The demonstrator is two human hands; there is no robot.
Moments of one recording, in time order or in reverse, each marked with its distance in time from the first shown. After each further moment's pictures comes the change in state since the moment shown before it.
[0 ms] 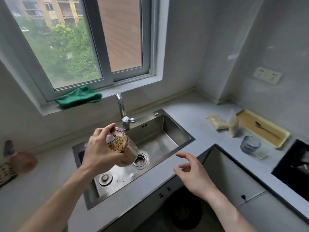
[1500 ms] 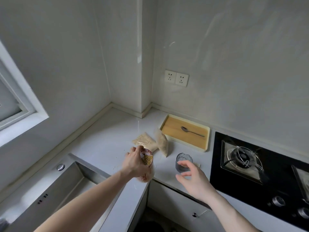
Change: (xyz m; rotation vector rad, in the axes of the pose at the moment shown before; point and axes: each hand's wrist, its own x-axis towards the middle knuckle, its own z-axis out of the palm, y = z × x) left_hand 0.233 0.285 0.461 0.195 -0.744 0.350; right_hand 0.156 0.161 -0.293 -0.061 0.379 0.381
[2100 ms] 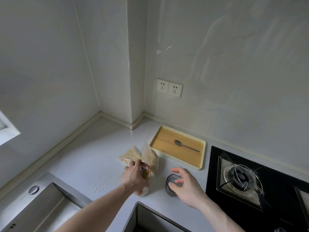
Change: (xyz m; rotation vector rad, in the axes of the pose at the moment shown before) left_hand 0.097 0.042 0.049 0.082 -0.064 -0.104; right_hand 0.102 0.017 -0.046 -0.070 -0.054 0.009
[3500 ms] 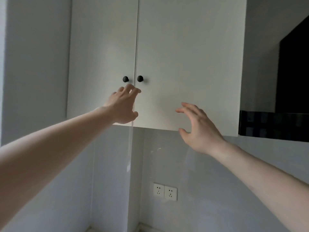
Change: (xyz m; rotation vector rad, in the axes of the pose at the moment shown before) left_hand -0.157 0.185 -0.586 0.452 1.116 0.656; right_hand -0.083 -0.380 -0.292 -0.533 0.954 -0.866
